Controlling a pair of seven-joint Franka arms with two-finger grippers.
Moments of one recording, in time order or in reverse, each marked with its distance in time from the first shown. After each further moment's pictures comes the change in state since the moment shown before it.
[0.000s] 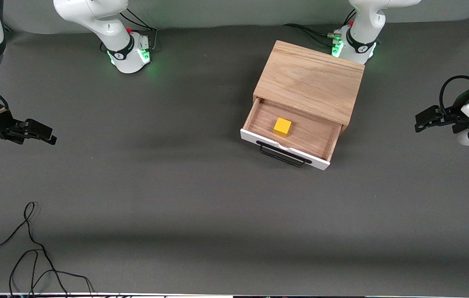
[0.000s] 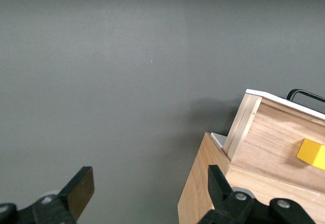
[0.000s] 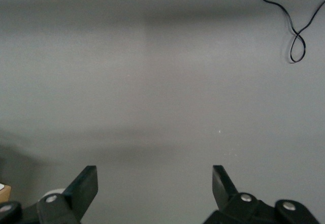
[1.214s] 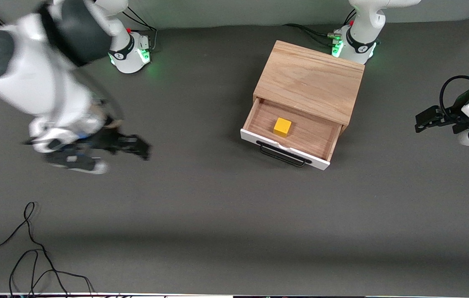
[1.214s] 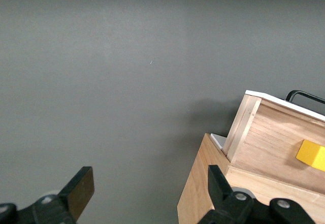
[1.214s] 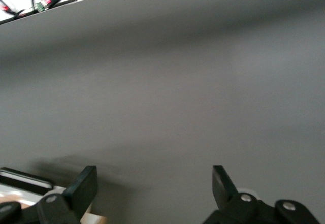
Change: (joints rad) left arm 0.000 0.000 0.001 0.000 -0.003 0.005 0.000; right arm 0.001 0.169 0.292 0.209 -0.009 0.062 0.447
